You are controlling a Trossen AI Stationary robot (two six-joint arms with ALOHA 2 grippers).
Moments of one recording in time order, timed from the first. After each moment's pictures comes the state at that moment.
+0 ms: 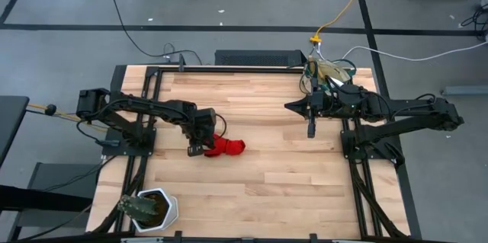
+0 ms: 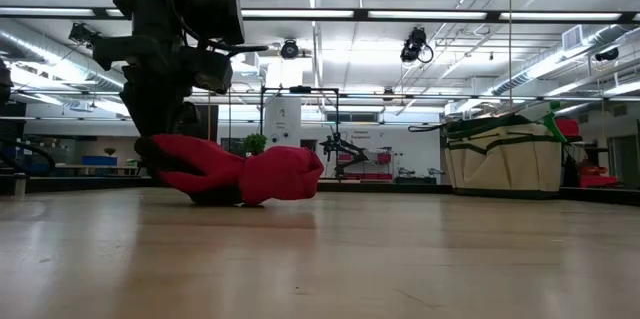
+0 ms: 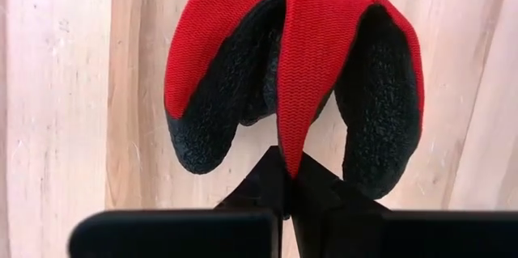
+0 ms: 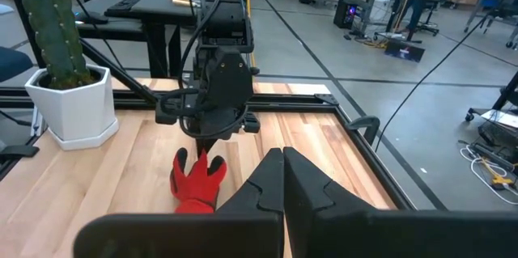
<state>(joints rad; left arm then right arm) 0.10 1.45 0.82 -0.71 0.19 -0.06 -0.01 0.89 0.84 -0.14 0.12 -0.09</state>
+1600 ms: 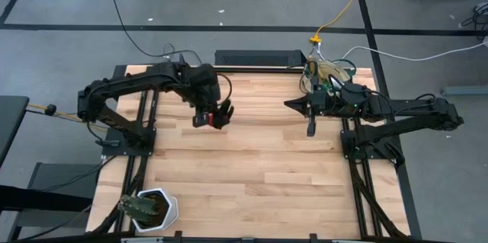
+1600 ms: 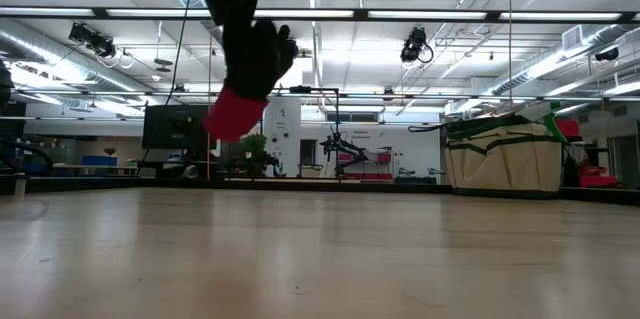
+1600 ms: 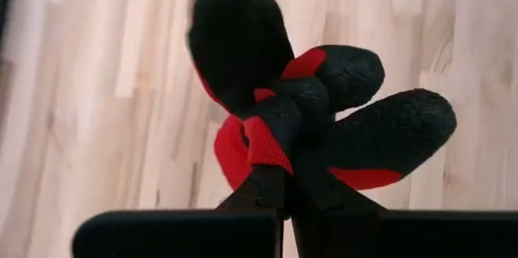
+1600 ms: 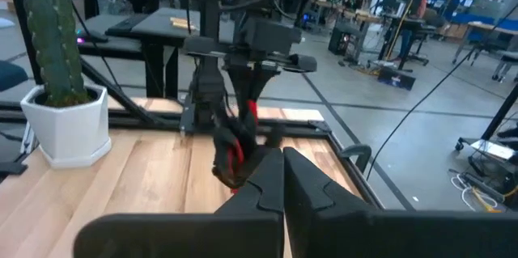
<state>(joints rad) 0.25 1.45 1.48 -1.14 0.12 0.09 0.00 0.89 0.84 -0.07 0.12 -0.14</state>
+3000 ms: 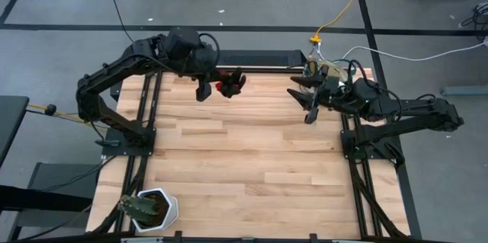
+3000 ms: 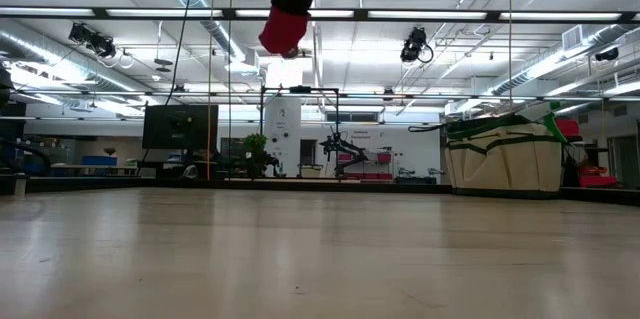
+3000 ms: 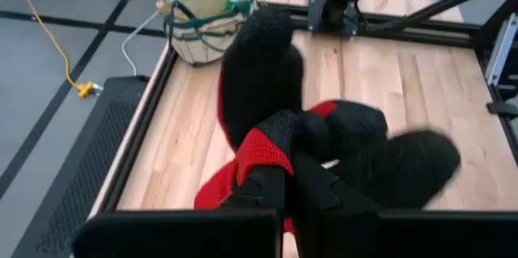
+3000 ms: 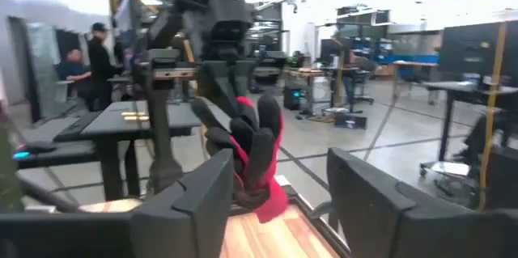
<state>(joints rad) 0.36 1.45 1.82 -1.00 0.16 0.12 -0.03 0.89 0.84 0.20 0.26 -0.05</state>
